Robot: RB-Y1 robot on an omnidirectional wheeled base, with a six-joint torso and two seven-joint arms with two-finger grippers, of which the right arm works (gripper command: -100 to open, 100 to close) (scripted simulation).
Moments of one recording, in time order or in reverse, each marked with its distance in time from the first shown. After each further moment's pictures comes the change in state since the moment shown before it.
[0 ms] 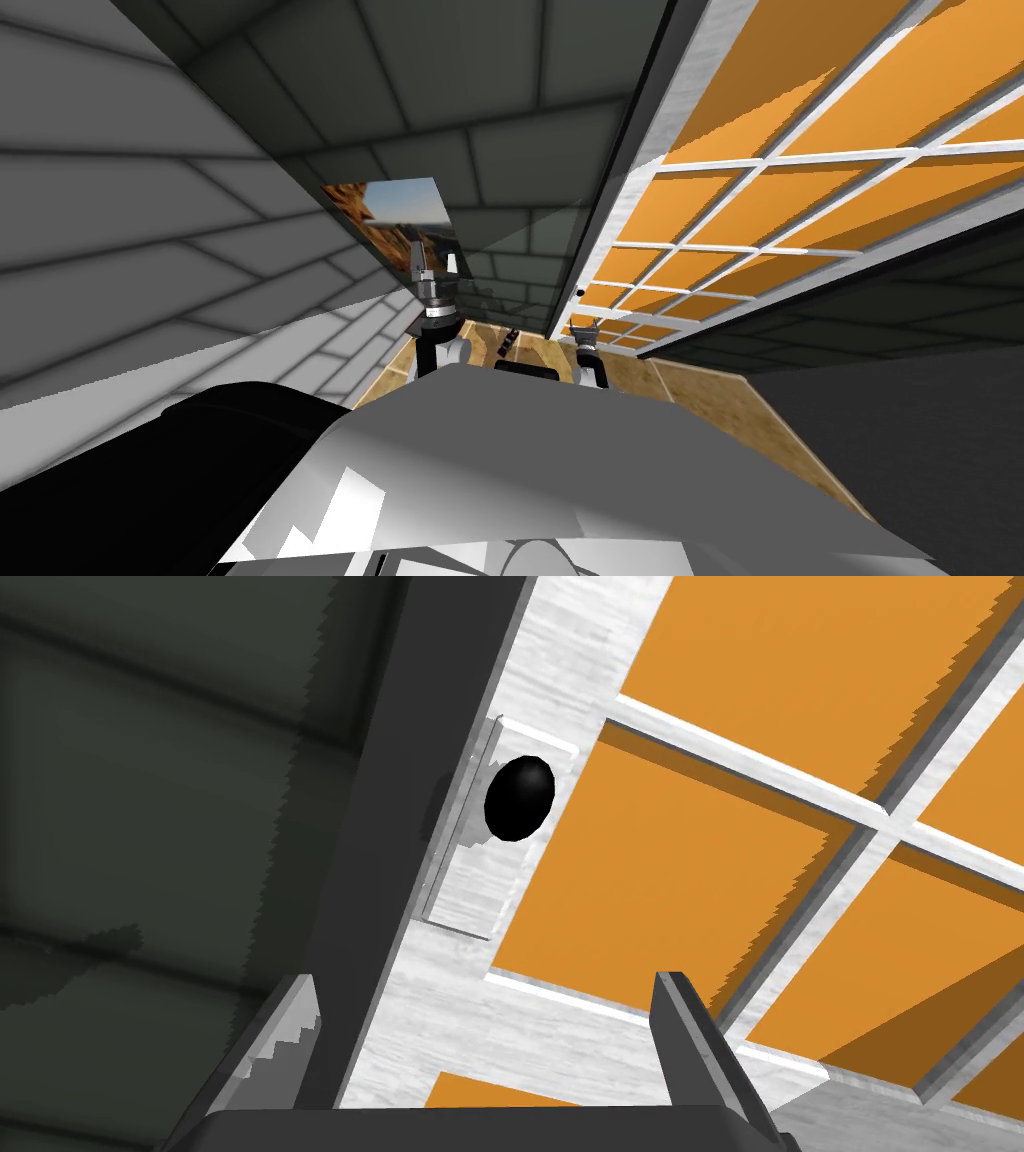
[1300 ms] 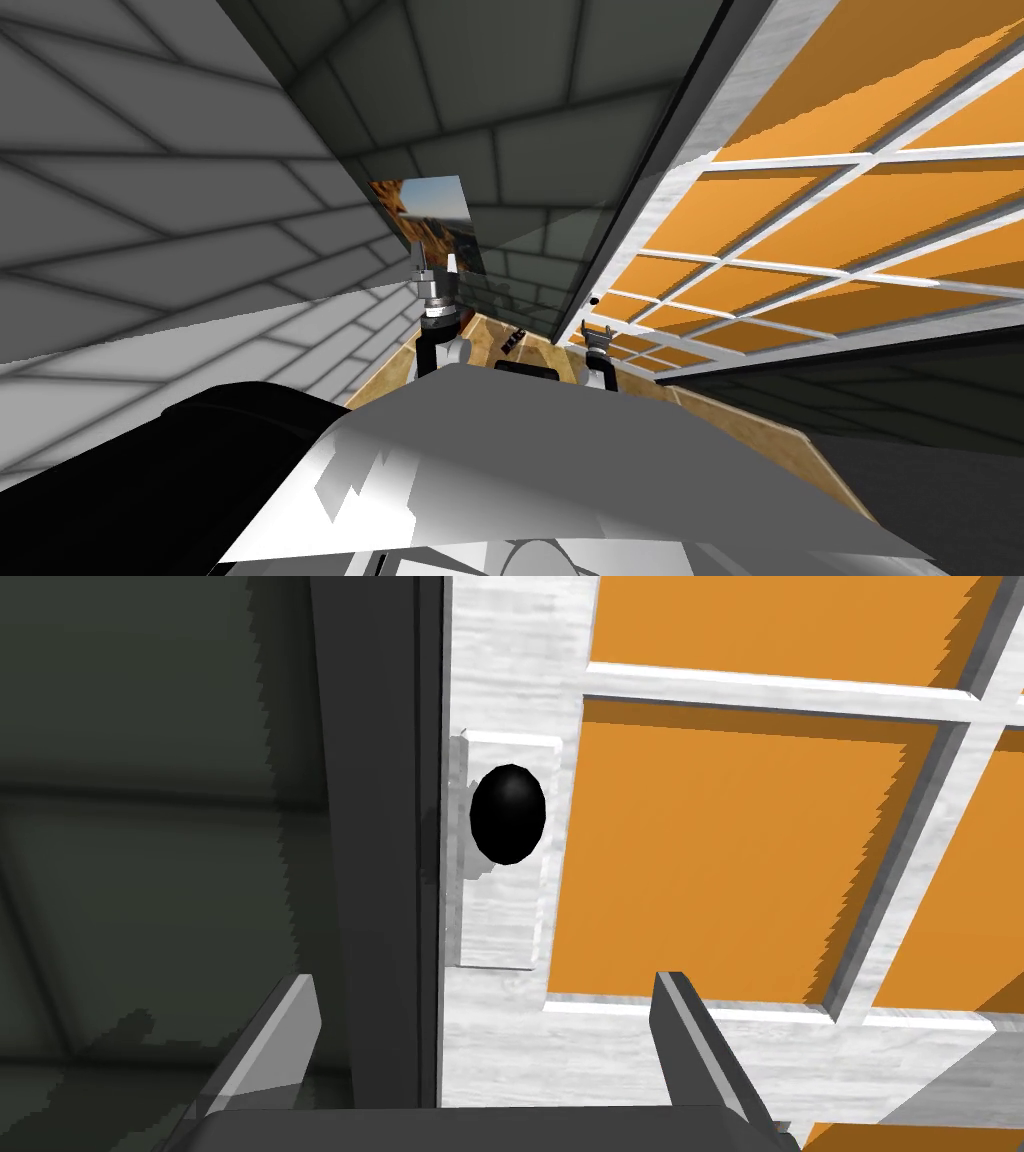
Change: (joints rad) arm 0.050 -0.007 -0.145 -0.043 0.016 0.030 -0.303
